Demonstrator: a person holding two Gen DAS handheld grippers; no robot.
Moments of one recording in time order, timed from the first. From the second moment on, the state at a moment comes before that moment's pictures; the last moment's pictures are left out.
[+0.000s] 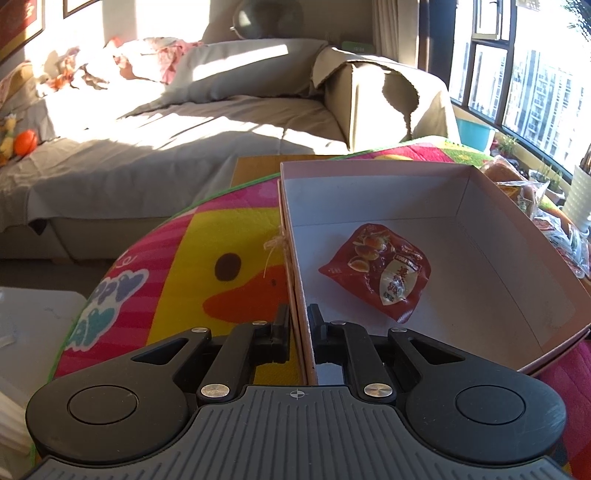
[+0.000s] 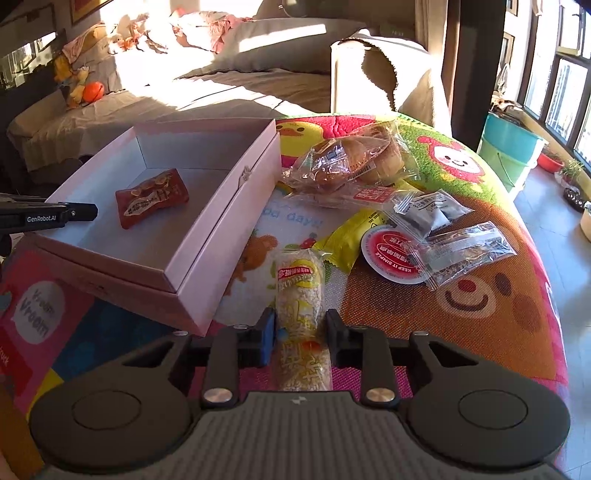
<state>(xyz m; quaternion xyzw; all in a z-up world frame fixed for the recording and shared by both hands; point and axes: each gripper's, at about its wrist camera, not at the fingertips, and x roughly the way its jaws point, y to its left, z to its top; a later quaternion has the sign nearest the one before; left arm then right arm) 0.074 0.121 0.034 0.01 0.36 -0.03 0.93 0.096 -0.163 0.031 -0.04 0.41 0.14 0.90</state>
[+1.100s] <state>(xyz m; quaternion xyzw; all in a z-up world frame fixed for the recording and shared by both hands) 0.077 0.124 0.028 0.00 0.36 -0.03 0.93 0.146 -0.081 0.070 0.06 0.36 0.21 0.91</state>
